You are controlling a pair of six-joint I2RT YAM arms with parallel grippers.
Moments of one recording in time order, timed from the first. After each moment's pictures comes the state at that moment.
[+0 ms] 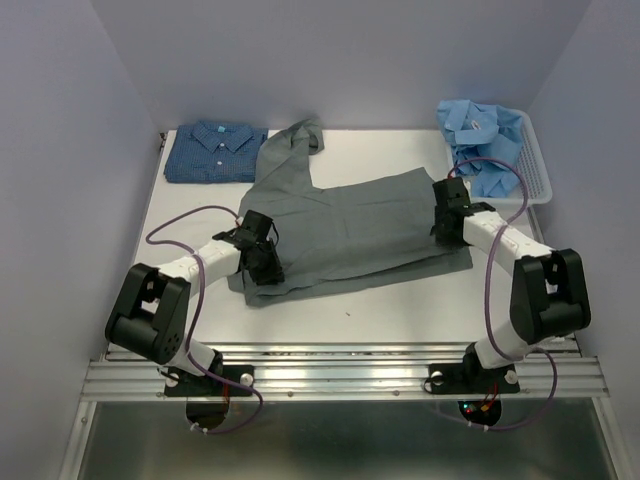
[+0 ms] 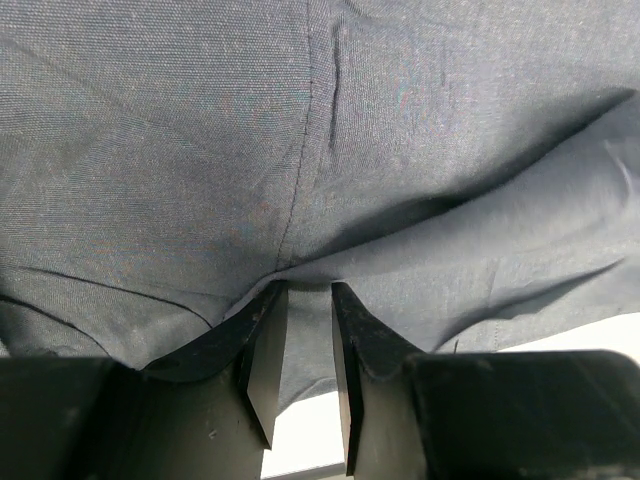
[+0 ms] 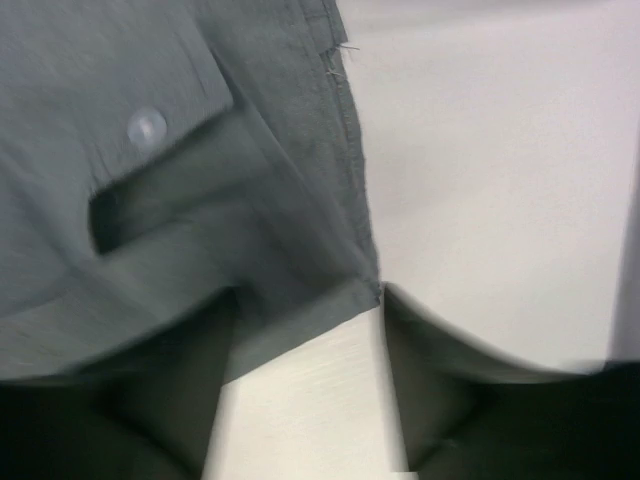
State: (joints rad) left arm -0.41 1.47 0.75 -0.44 0.08 -0.72; right arm 0.19 1.54 1.00 -0.54 0.48 0.18
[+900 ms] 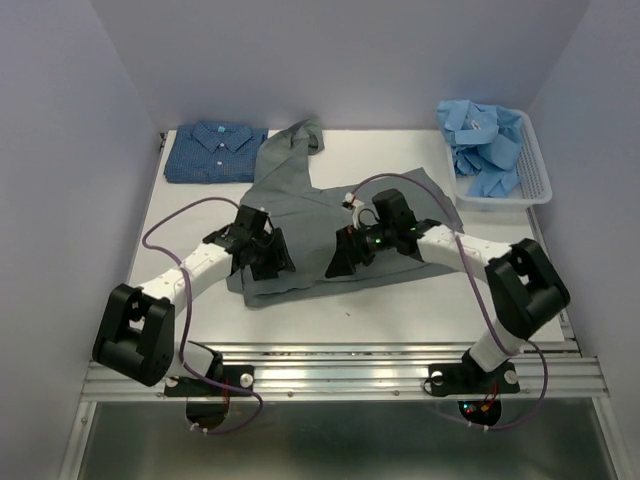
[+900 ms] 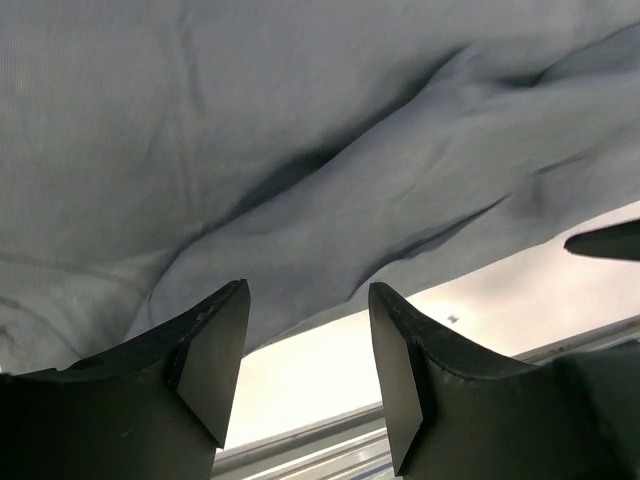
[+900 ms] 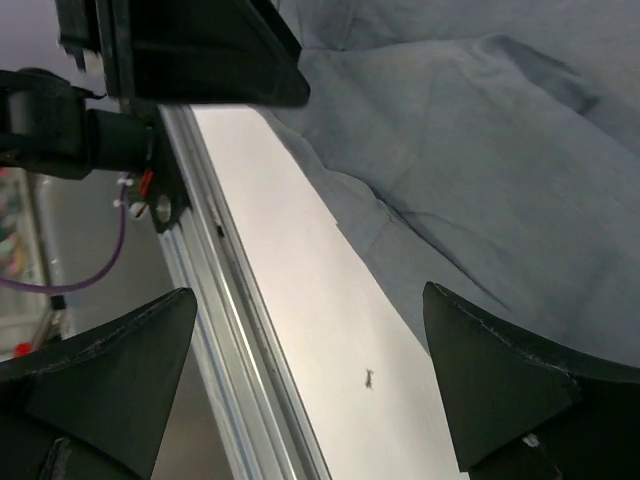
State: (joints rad) left arm -0.42 1.37 0.81 -0.46 0.17 -0.68; right arm 0.55 1.59 0.96 -0.11 -0.80 0.26
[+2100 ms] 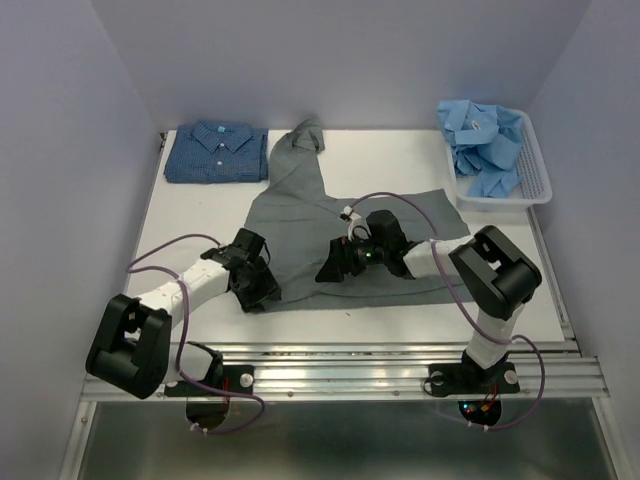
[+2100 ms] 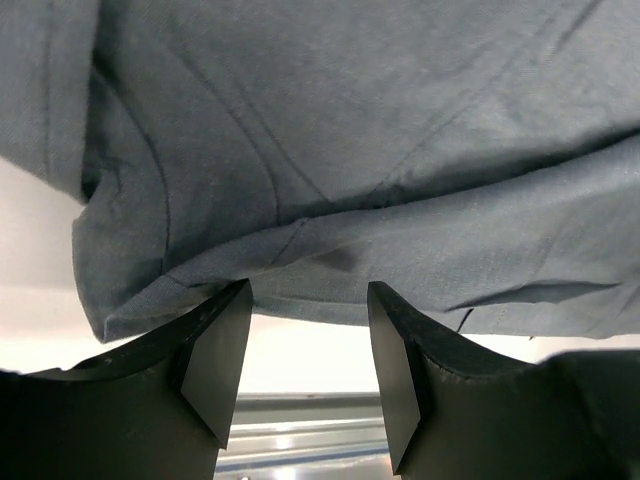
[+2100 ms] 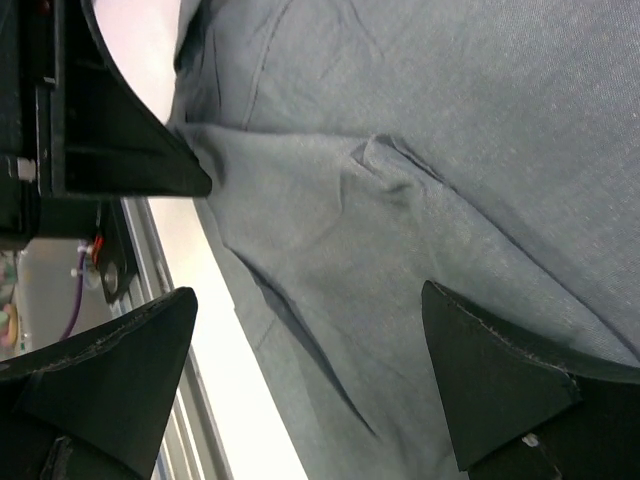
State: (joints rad) left arm -0.43 1.29 0.62 -0.61 0.06 -0.94; right arm 0.62 1.84 0.82 0.43 -0.67 0.45
